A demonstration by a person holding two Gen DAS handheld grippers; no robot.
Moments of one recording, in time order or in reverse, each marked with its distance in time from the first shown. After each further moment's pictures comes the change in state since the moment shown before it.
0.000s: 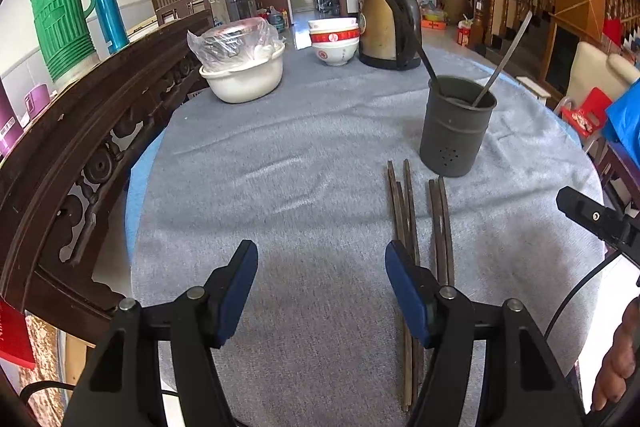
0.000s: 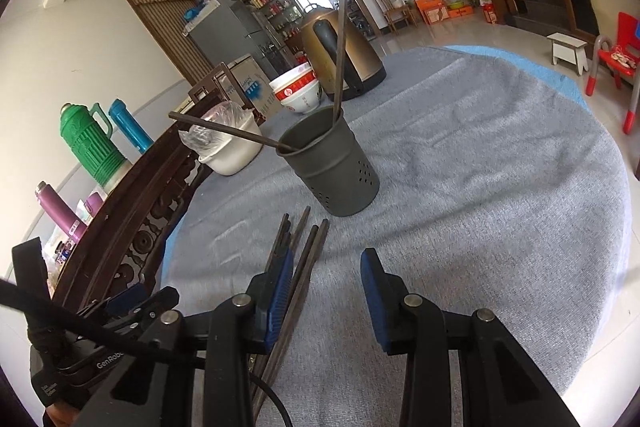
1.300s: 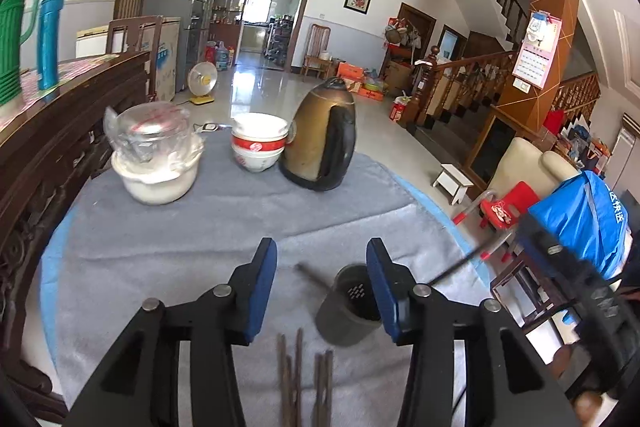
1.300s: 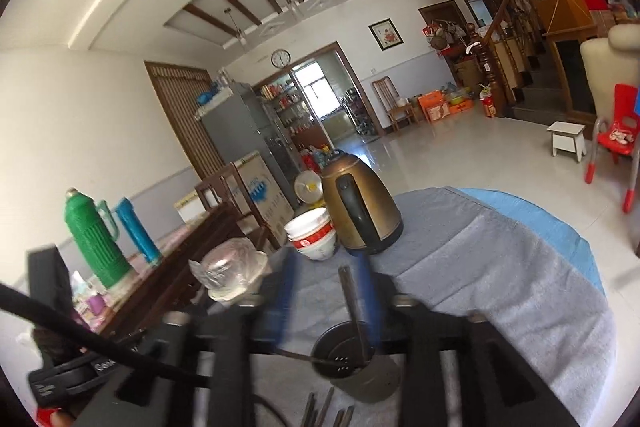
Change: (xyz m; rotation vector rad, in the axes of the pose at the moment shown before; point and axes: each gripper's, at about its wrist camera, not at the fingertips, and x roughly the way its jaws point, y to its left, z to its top) left arm -0.008 0.005 0.149 -0.166 -0.191 -0.356; right arm -0.035 0.047 0.129 -0.036 -0.397 0.003
